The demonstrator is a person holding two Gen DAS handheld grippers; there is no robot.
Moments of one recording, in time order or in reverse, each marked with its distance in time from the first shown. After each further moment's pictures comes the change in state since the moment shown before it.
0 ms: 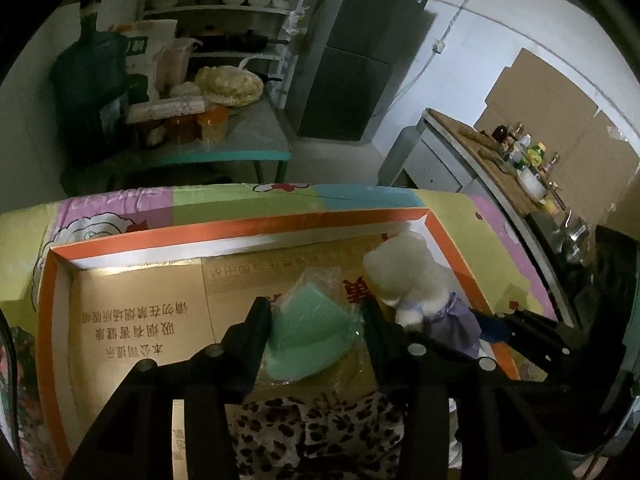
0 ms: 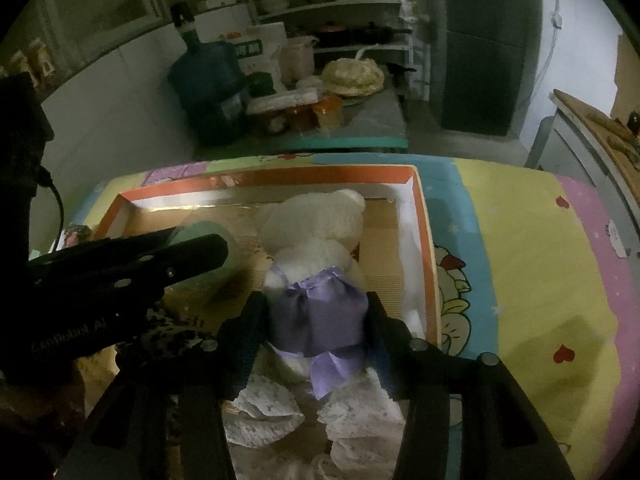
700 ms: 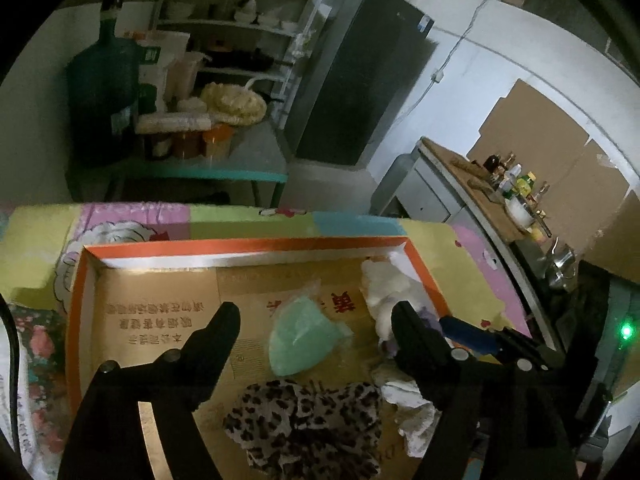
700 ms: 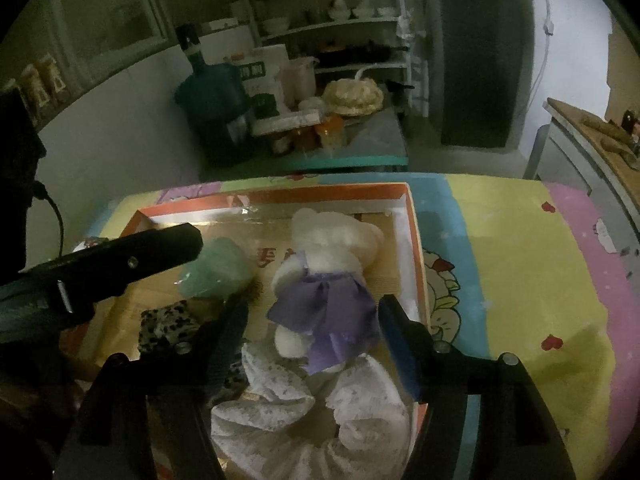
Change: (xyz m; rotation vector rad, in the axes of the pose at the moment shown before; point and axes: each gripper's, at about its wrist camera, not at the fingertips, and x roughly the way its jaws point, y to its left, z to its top) left arm -0.043 0.001 -0.003 -0.040 -0.099 -0.036; right arm -0.030 0.001 -0.010 0.015 -0.081 0.016
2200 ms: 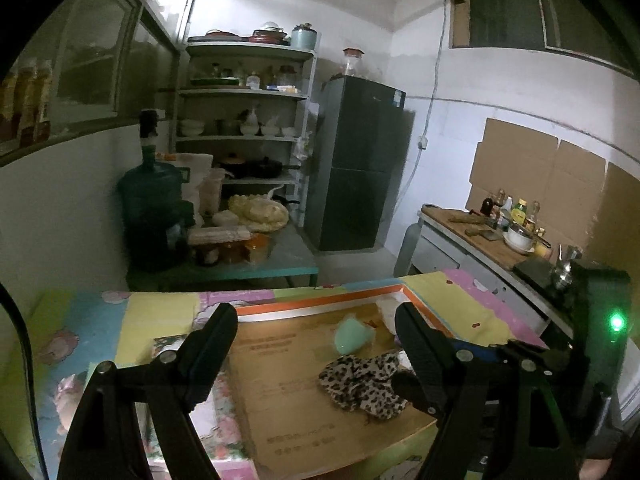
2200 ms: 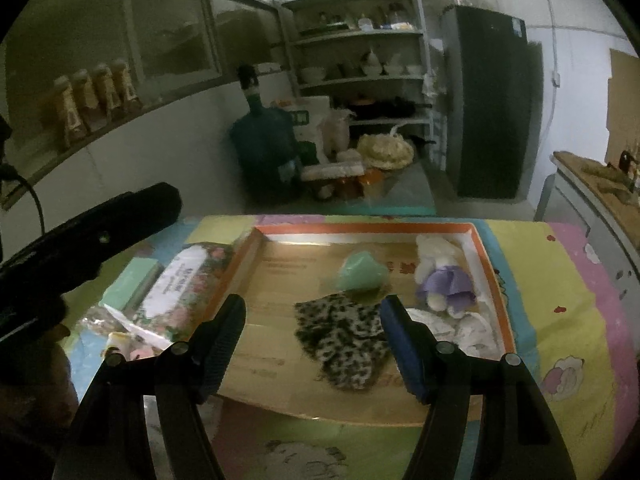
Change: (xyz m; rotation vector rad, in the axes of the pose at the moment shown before) left arm -0.173 0.007 -0.047 0.185 -0.354 0.110; right arm -0.096 0.130 -0.047 -0.069 -0.202 0.031
